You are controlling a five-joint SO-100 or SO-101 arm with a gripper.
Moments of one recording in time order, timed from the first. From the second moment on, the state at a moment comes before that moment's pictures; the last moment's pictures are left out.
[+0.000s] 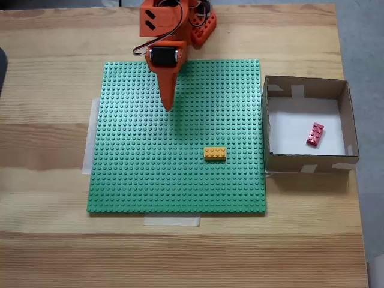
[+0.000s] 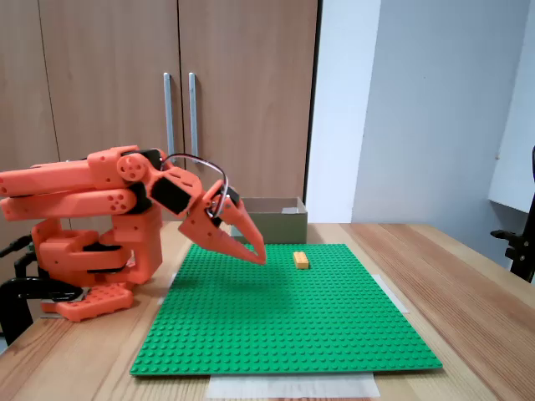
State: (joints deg) arm 3.3 186.5 181.9 44.5 0.3
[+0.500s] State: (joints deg) arm 3.3 186.5 181.9 44.6 -0.6
